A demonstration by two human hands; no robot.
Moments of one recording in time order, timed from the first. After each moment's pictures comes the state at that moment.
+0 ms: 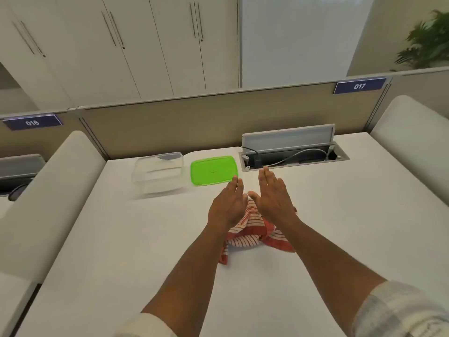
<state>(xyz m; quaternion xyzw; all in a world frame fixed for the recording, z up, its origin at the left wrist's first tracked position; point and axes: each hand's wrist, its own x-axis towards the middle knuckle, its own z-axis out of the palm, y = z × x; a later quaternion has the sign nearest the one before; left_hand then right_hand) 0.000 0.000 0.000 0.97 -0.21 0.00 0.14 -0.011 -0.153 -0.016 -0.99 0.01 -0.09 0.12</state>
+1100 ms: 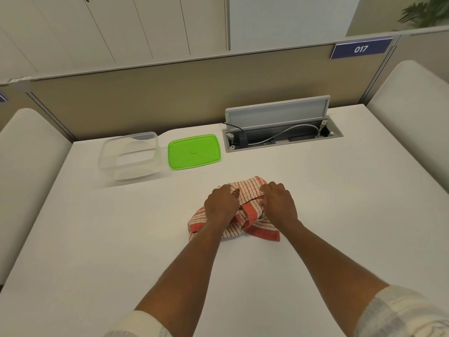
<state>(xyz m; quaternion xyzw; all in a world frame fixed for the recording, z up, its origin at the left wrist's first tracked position) 0.020 -0.053 -0.067 0.97 -0.02 -0.08 0.21 -0.022 -0.220 -0.086 -0.99 0.04 -0.04 0.11</state>
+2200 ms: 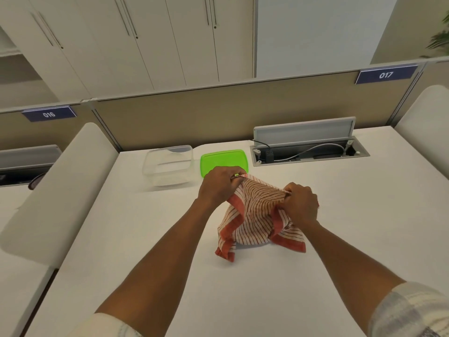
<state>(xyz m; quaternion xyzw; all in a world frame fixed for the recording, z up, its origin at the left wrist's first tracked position) 0.038 0.036 0.045 0.94 -0.20 0.10 0.25 -0.007 -0.190 -0.041 -0.95 0.16 -0.13 0.22</state>
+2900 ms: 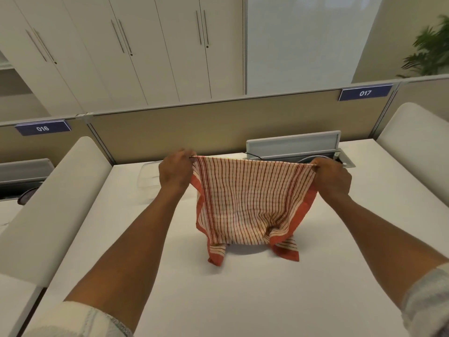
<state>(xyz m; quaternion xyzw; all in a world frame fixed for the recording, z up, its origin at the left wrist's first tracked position) 0.078 0.101 0.106 0.96 -0.03 0.21 0.16 0.013 -0.275 0.050 -0.94 0.20 -0.25 0.13</state>
